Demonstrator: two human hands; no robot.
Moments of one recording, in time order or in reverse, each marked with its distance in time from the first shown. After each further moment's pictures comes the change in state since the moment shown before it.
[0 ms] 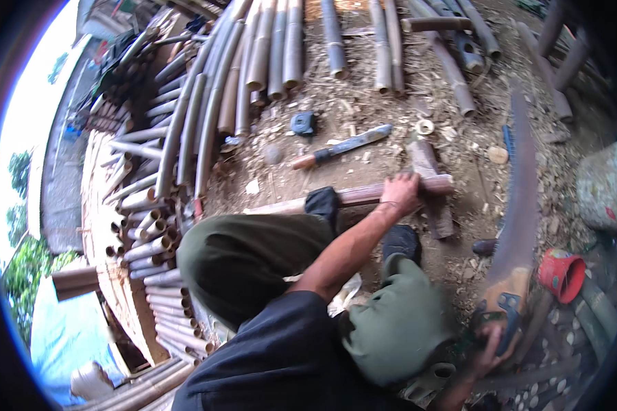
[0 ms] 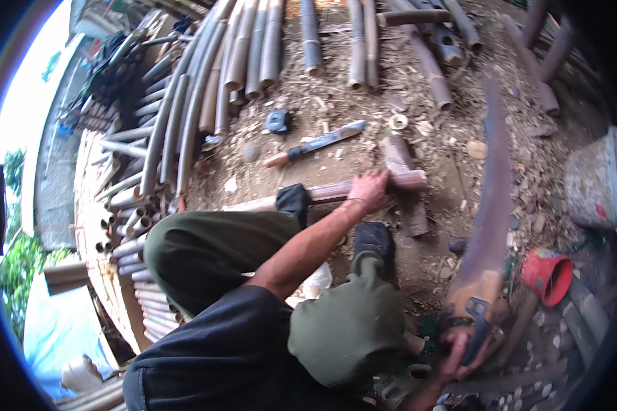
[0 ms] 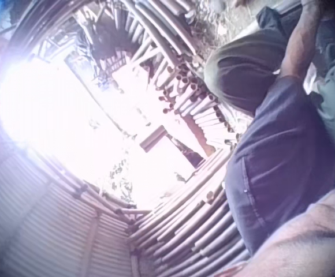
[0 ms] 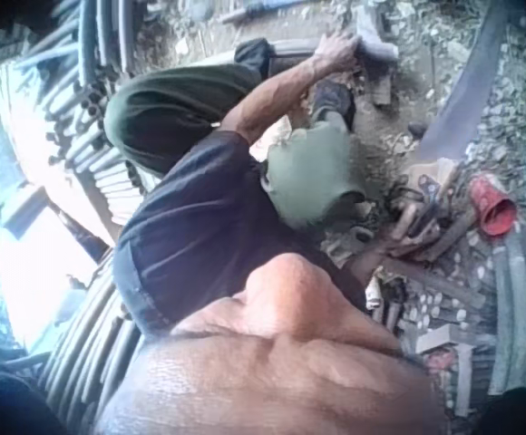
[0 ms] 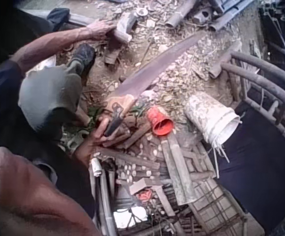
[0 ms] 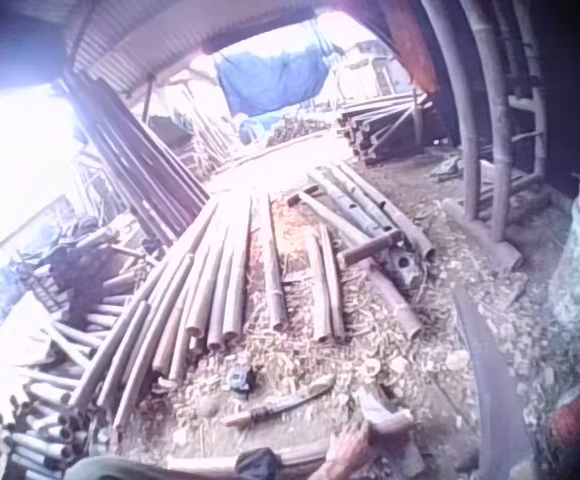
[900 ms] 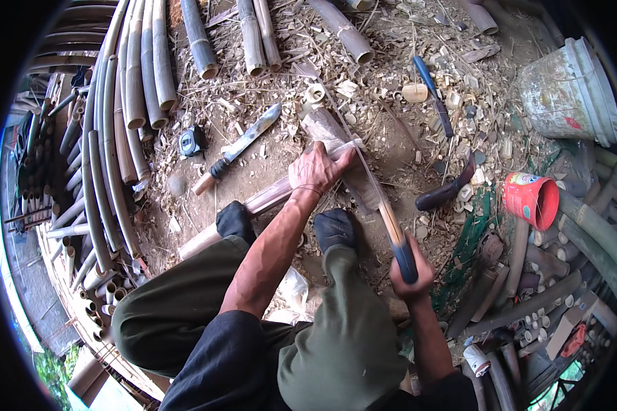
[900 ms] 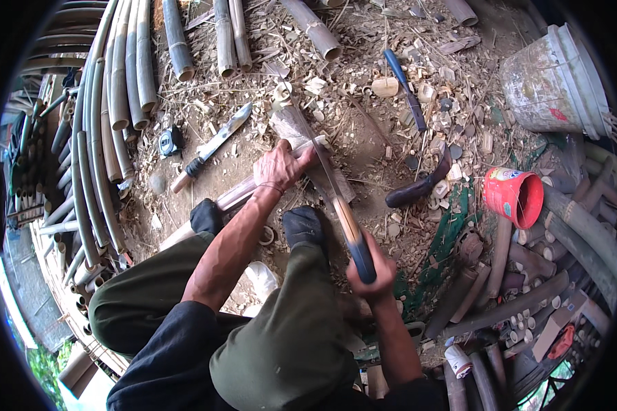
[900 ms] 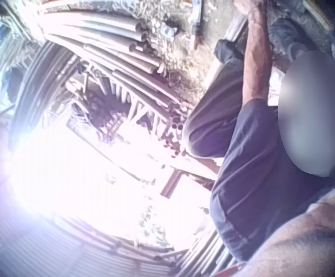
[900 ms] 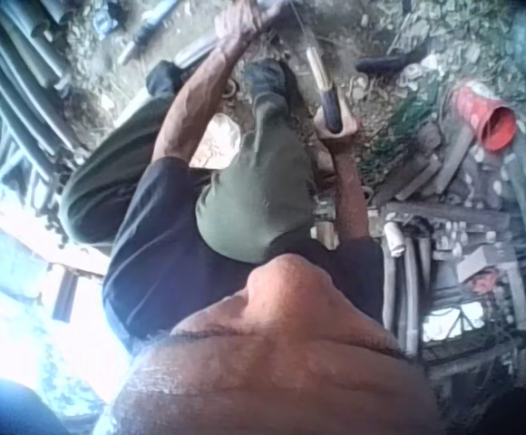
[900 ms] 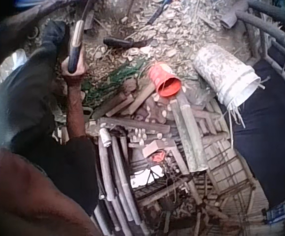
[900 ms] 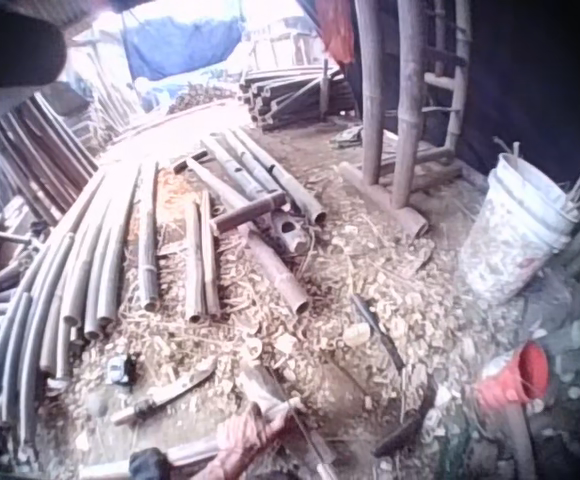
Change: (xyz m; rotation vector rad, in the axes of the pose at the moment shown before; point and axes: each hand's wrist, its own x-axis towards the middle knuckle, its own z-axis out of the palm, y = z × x) left_hand 0.036 0.024 -0.016 -0.047 -0.038 -0.190; right_hand 0.053 0.080 0.076 -0.551 -0.354 -0.297
